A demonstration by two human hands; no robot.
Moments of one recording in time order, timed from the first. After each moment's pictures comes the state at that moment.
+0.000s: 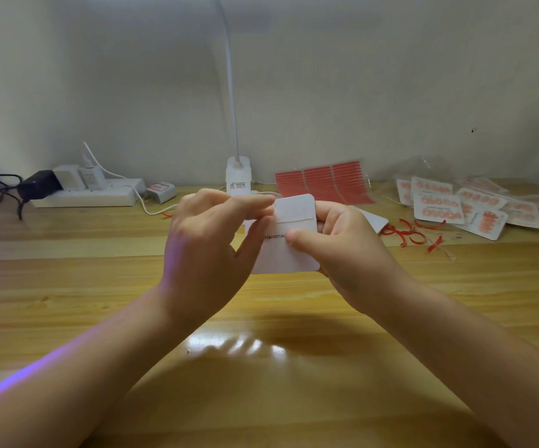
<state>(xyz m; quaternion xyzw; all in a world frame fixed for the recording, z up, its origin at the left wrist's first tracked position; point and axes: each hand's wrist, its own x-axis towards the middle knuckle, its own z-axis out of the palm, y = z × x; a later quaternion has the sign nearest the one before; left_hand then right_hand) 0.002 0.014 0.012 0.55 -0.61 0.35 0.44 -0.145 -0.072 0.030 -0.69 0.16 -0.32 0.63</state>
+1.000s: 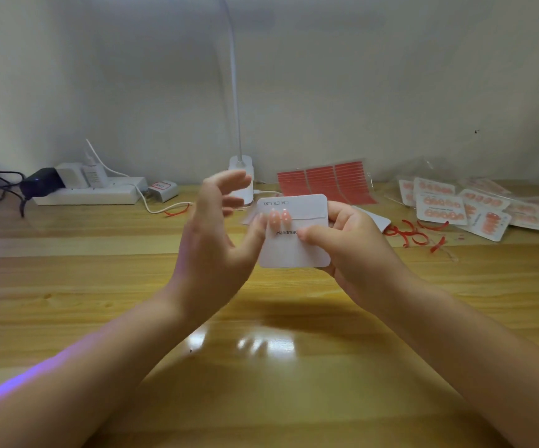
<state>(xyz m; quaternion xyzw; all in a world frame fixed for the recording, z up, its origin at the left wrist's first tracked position) -0.004 0.013 0.009 0.60 -0.55 0.09 0.57 -0.145 -0.083 0.023 -0.64 0.18 -0.33 0.67</state>
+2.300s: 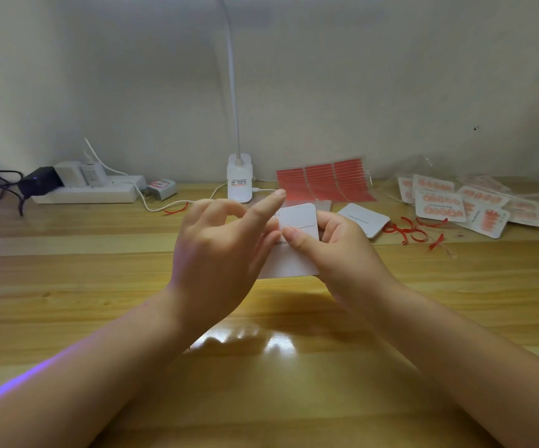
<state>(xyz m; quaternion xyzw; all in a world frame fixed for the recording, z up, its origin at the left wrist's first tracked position) 0.001 0.010 0.000 0.57 -0.61 0.42 0.36 -0.137 -0.083 0.000 -0.67 0.17 -0.35 0.63</state>
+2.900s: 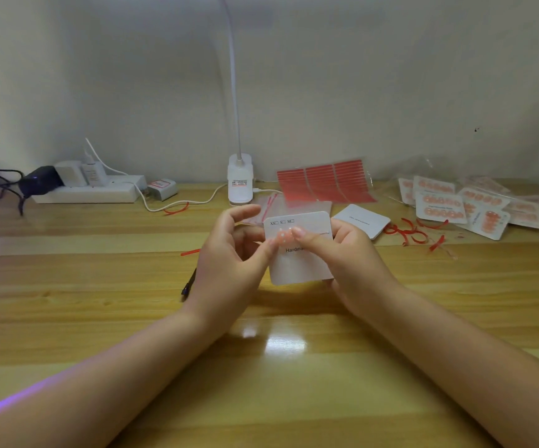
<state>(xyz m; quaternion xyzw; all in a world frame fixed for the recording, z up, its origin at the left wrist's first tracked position) -0.015 0.006 -0.020 0.58 -0.46 -0.14 0.66 -0.140 -0.096 -0.009 -0.62 0.19 -0.34 0.68</state>
